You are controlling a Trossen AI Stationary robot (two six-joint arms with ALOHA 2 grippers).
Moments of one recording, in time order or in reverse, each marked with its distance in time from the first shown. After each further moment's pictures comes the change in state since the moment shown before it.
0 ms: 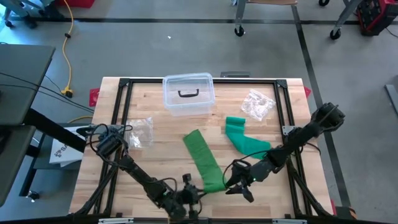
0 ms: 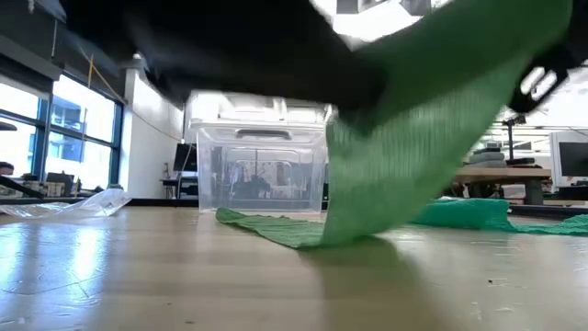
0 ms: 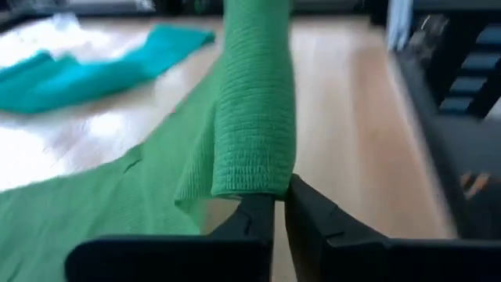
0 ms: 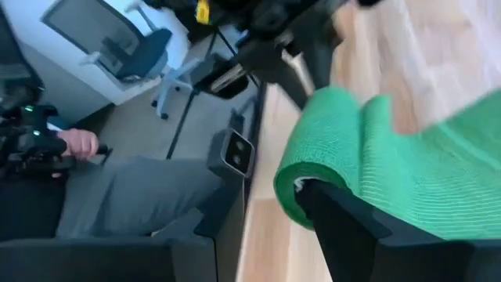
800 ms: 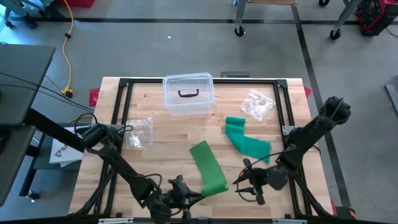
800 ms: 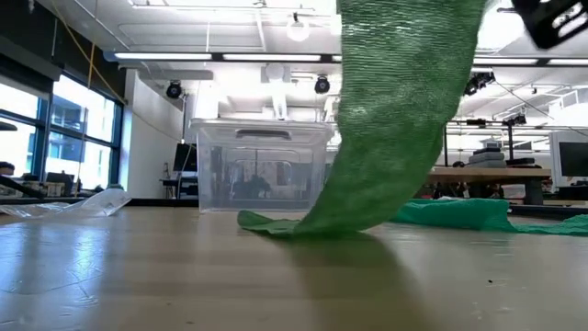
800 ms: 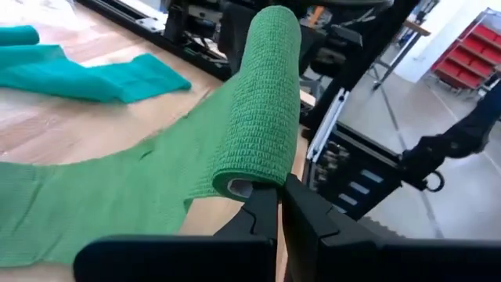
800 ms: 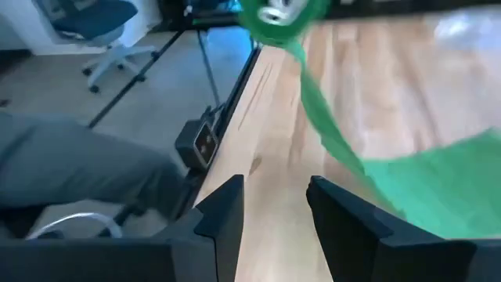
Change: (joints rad) left arm -0.061 -0.226 0.004 -0.062 -0.006 -0.375; right arm 0.205 -0.147 -0.001 -0.197 0.371 -0.325
